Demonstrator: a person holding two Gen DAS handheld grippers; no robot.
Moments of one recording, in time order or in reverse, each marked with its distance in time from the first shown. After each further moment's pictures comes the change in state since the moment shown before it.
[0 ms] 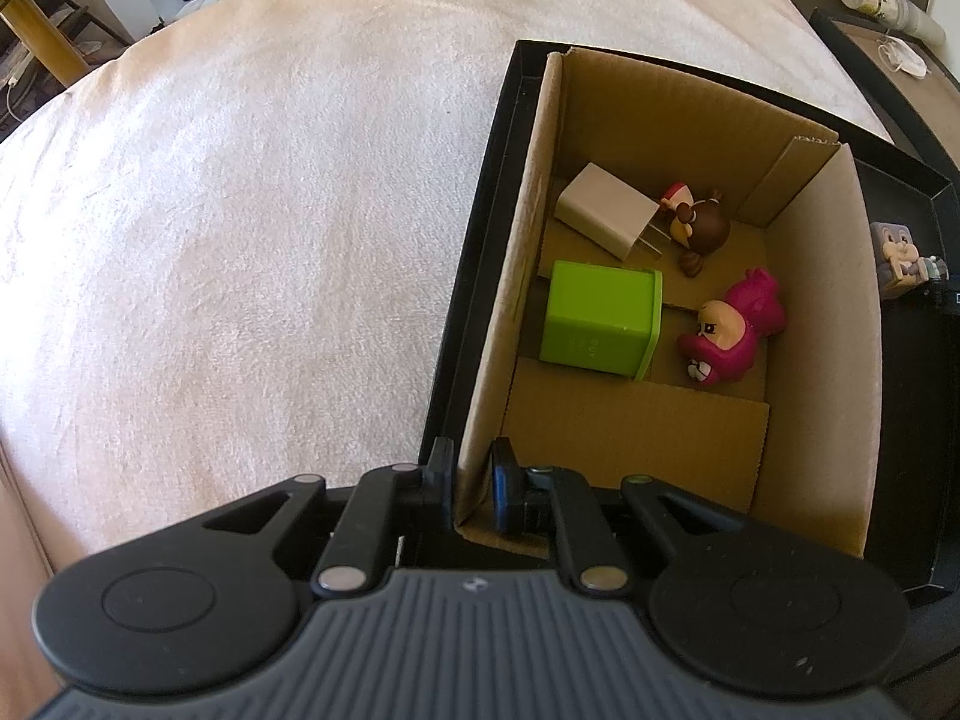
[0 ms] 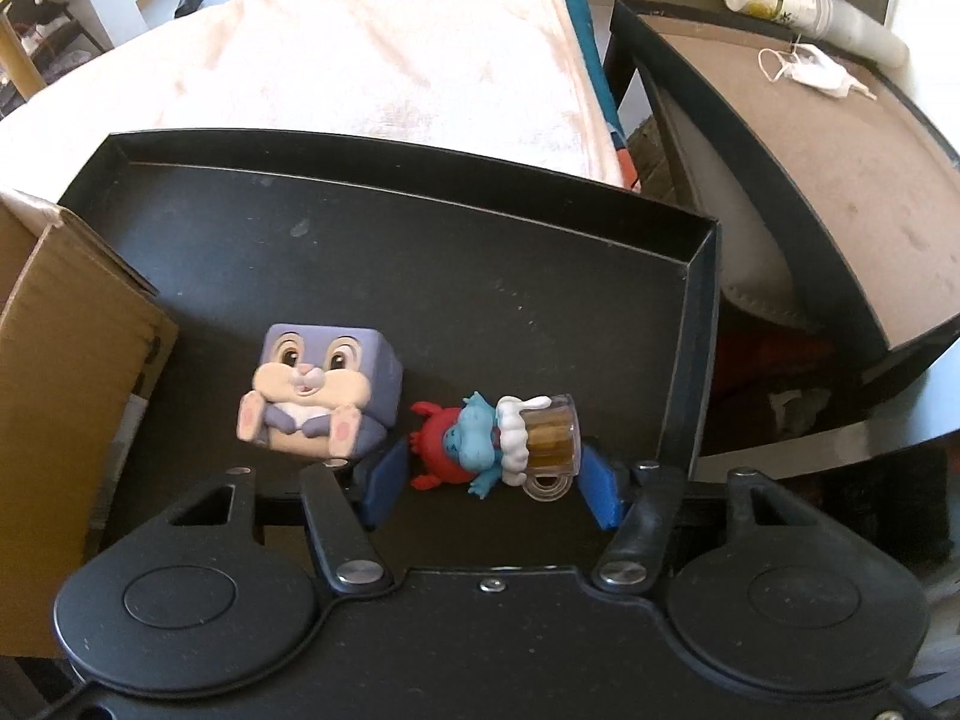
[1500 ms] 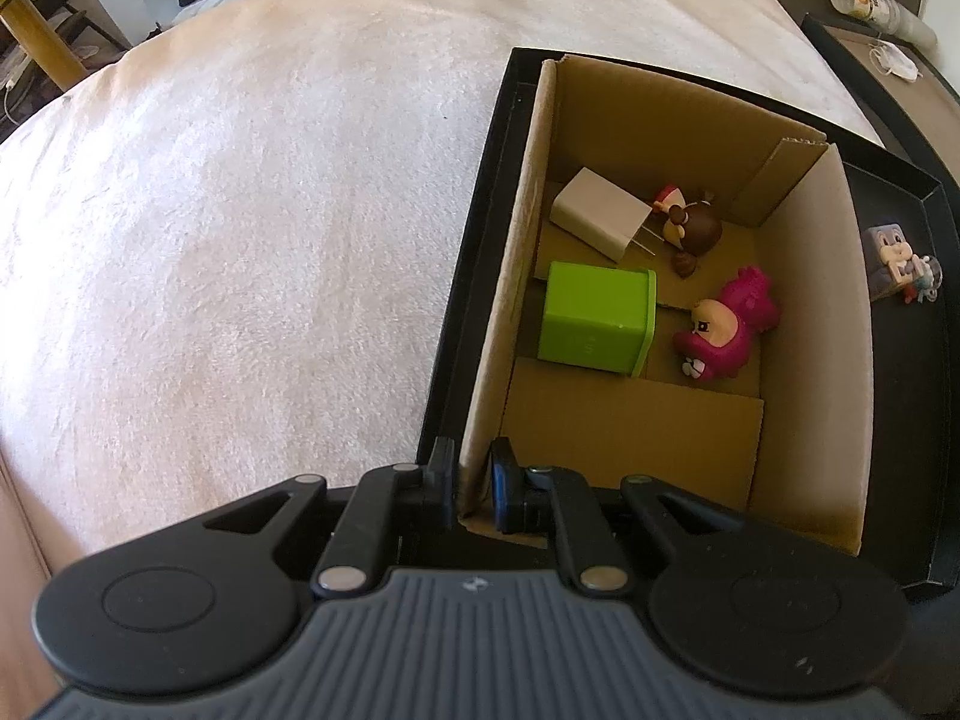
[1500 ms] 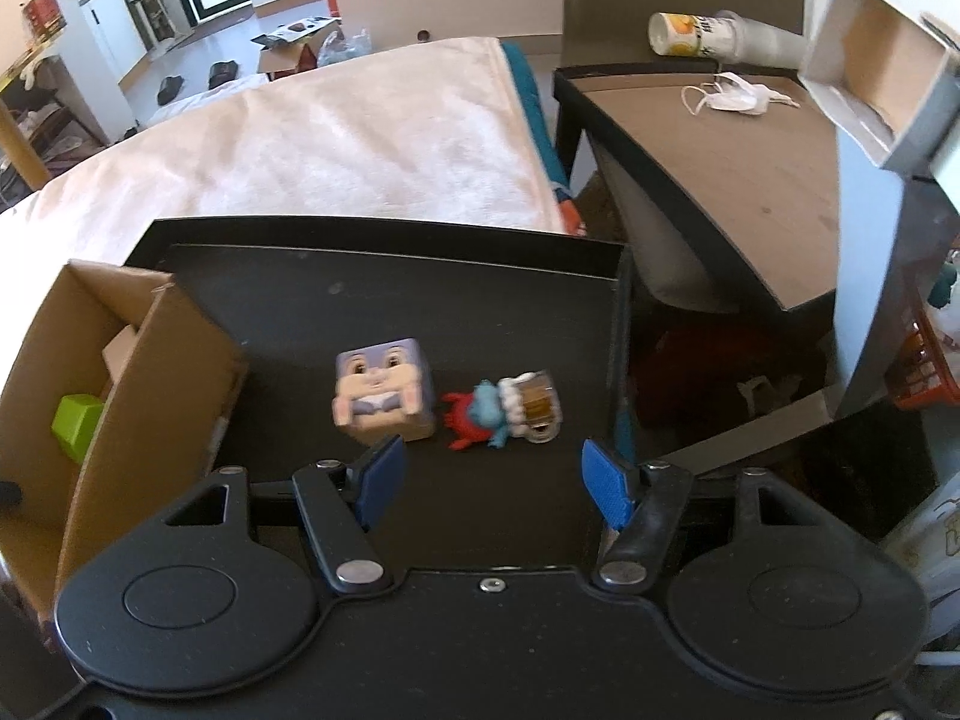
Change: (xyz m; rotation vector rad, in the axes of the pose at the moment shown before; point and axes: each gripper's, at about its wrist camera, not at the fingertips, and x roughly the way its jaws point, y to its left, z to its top) left arm -0.004 0.001 0.000 0.002 -0.013 -0.012; right arm -0.073 -0.007 -0.024 0.118 -0.120 -0.005
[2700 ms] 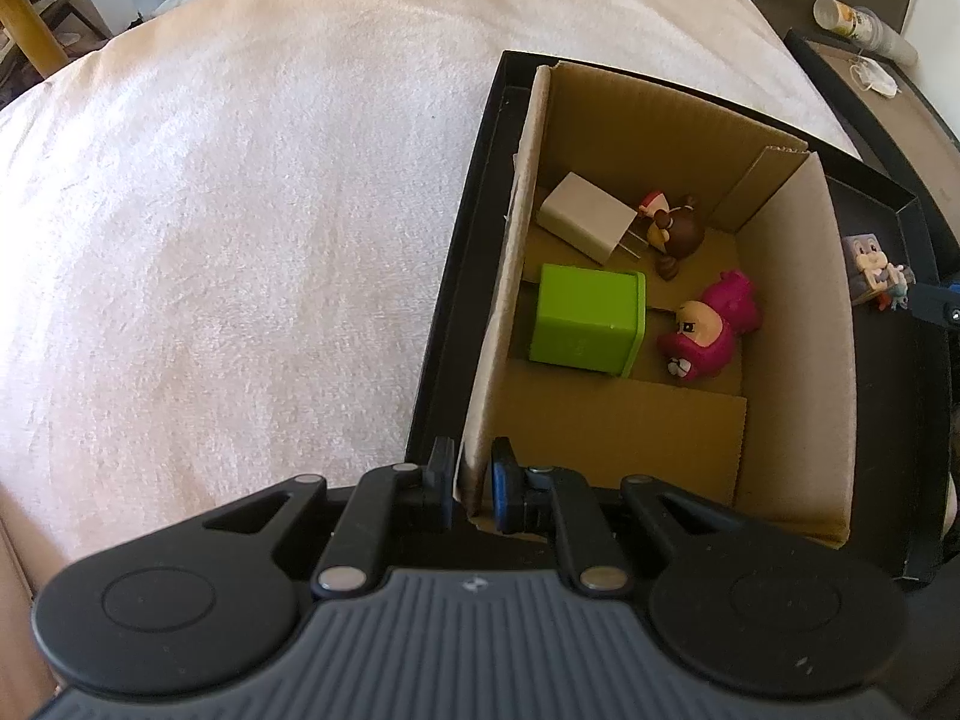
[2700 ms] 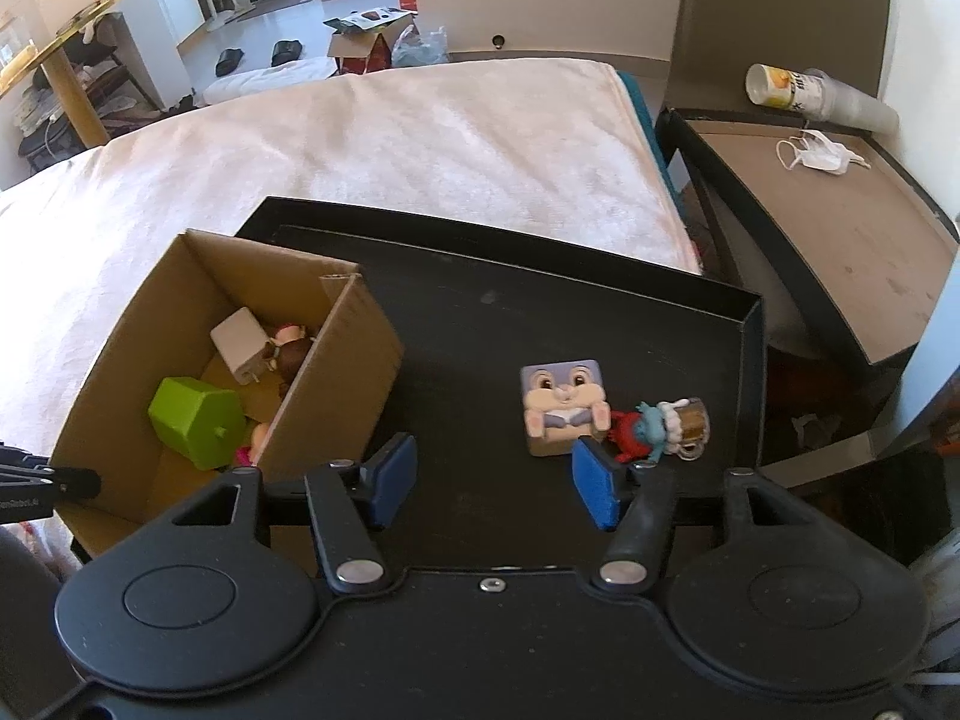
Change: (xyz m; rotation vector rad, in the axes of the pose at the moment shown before) left arm -0.001 0.009 -0.003 -0.014 -0.006 -0.072; right arm -0.023 0.090 0.002 -0.108 -0.007 0.034
